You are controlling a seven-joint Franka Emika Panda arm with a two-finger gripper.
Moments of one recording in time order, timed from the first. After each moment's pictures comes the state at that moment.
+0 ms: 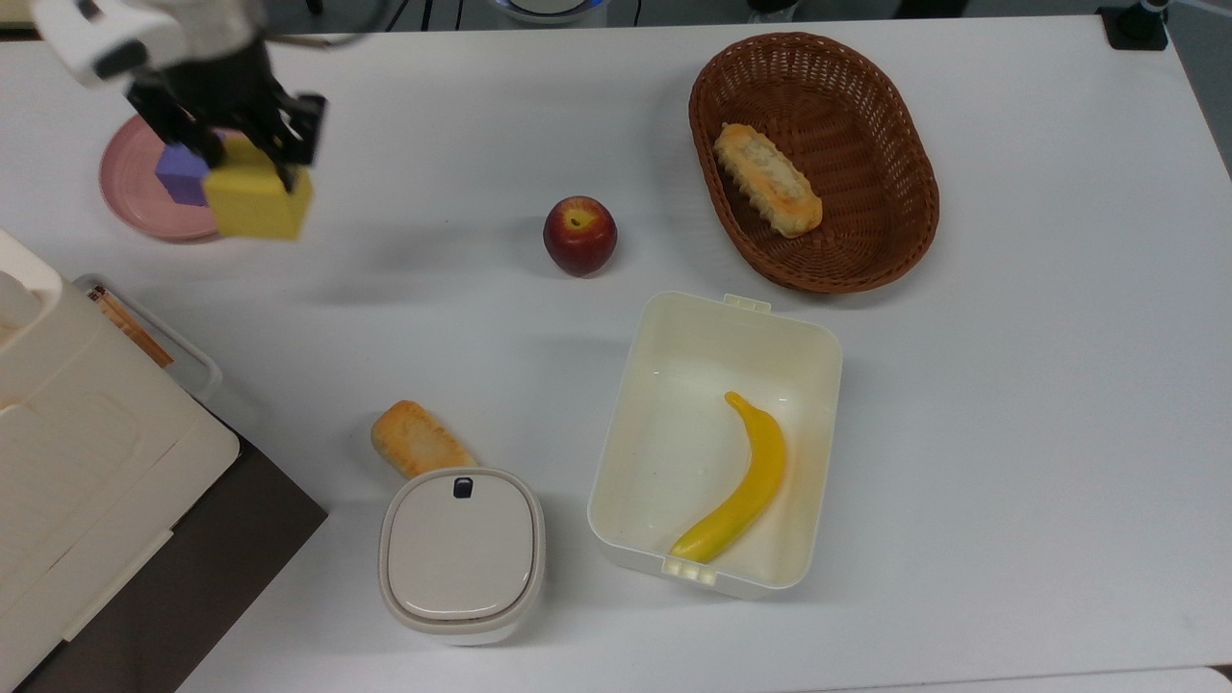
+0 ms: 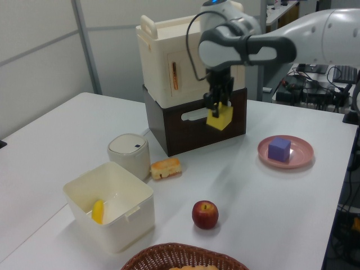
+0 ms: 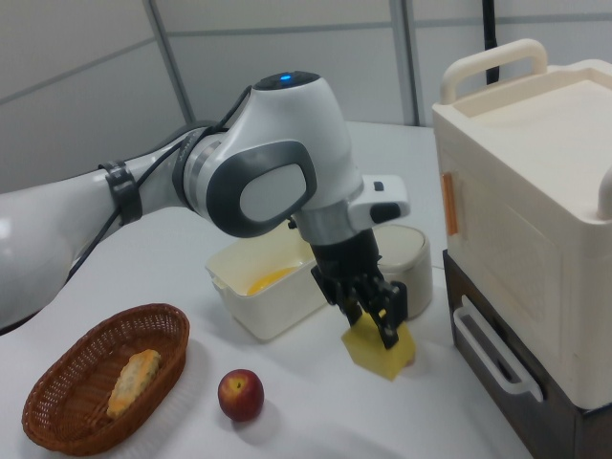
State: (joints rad) arm -0.05 0.27 -0.27 -1.46 -0.04 1.79 -0.21
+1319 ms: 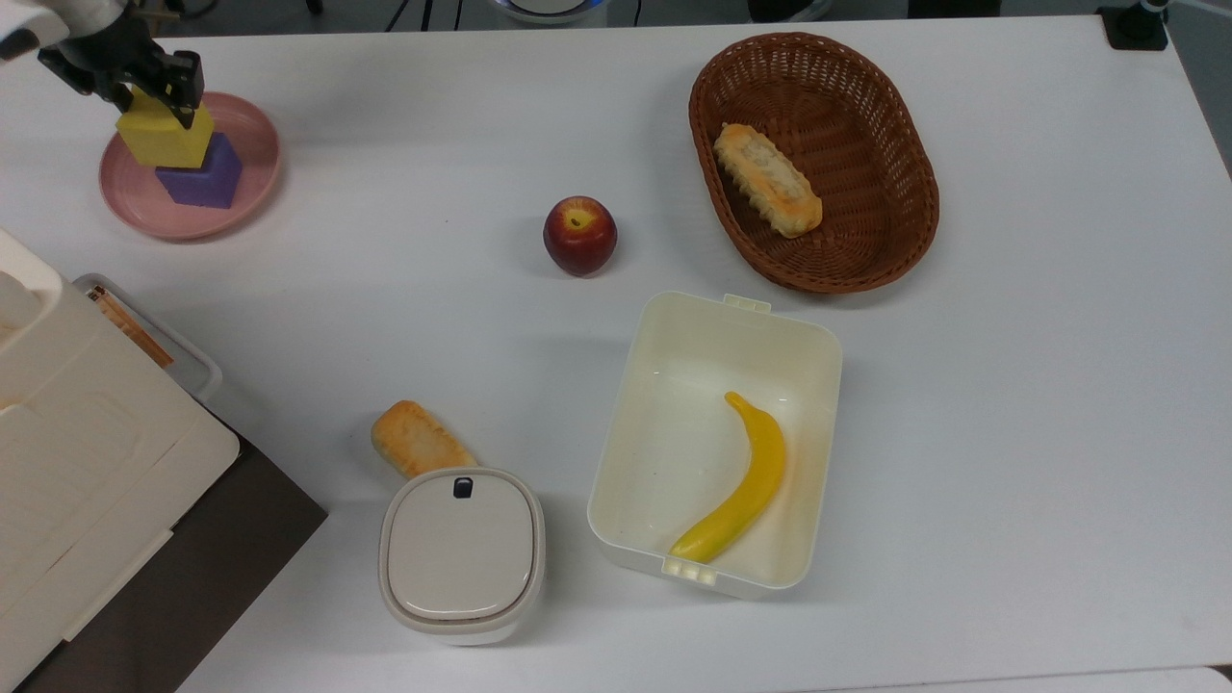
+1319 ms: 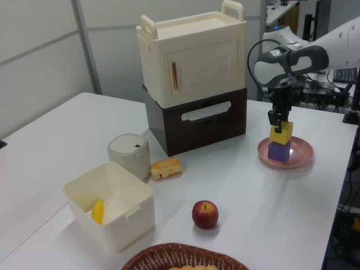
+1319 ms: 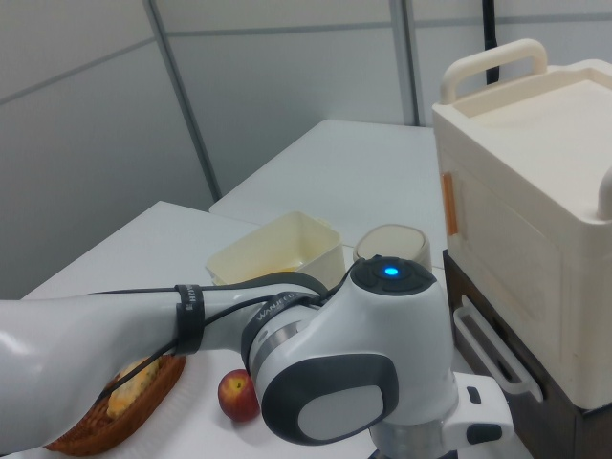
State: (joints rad) arm -0.34 0.21 -0.27 -1.82 -0.09 1.97 -0.49
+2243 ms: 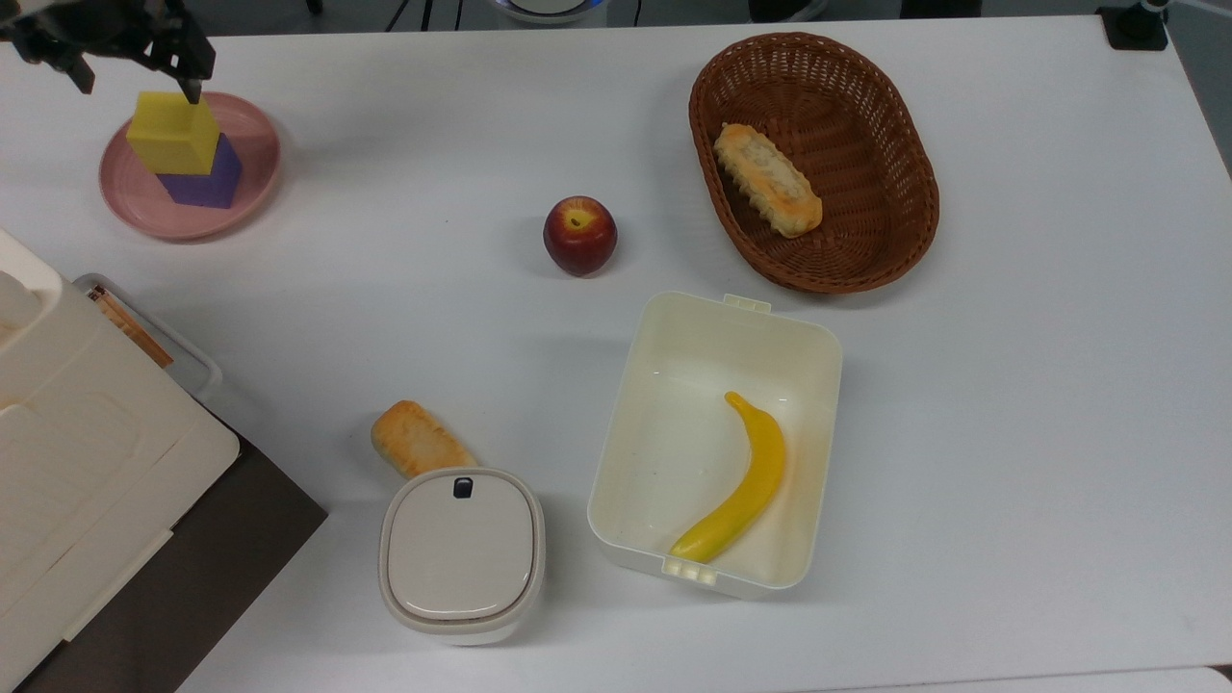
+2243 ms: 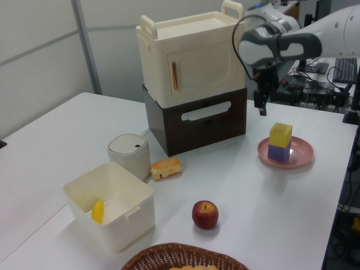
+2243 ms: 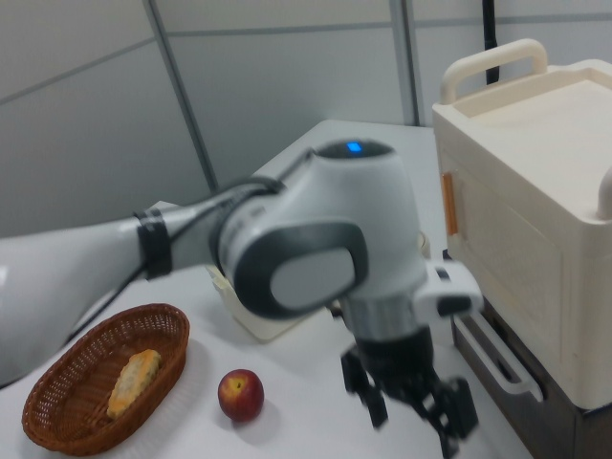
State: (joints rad) arm -0.27 0.21 -0.25 -1.59 -0.12 1.77 -0.47
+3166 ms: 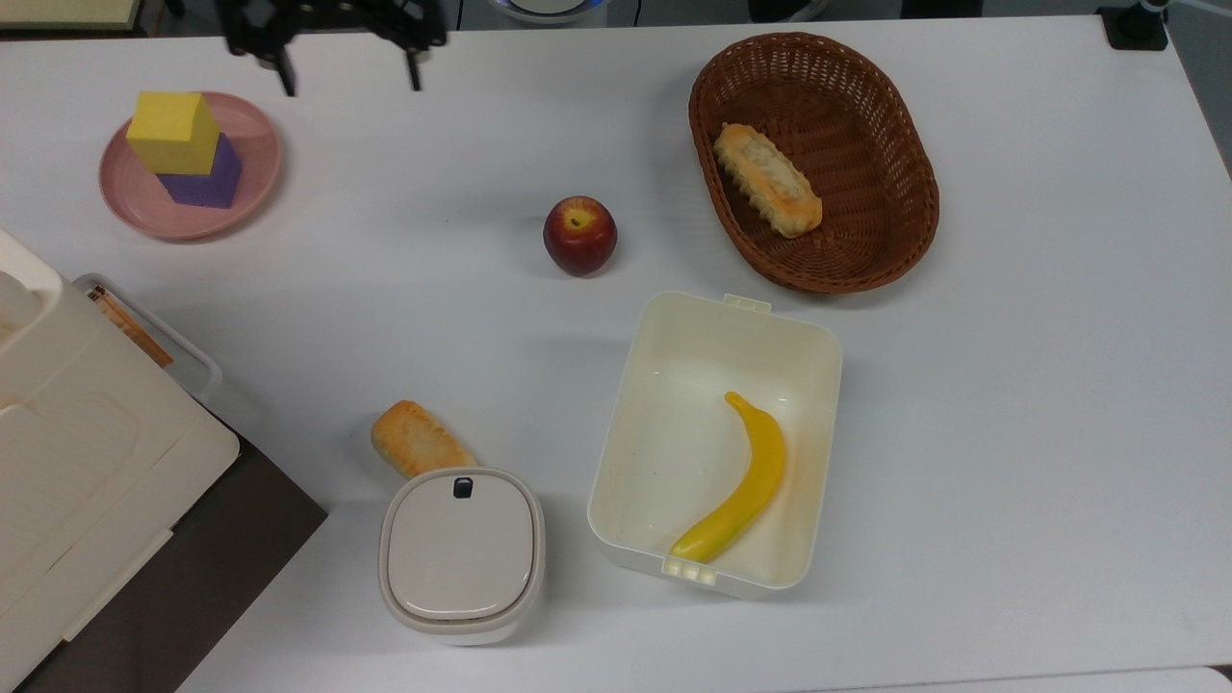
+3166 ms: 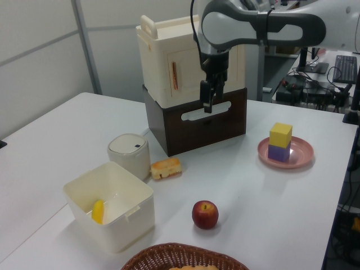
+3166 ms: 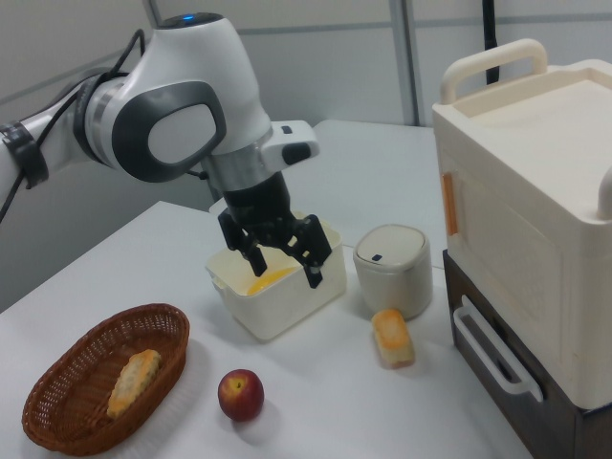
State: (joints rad) arm -0.07 0.12 -0.08 -1.48 -0.03 1.67 -0.28
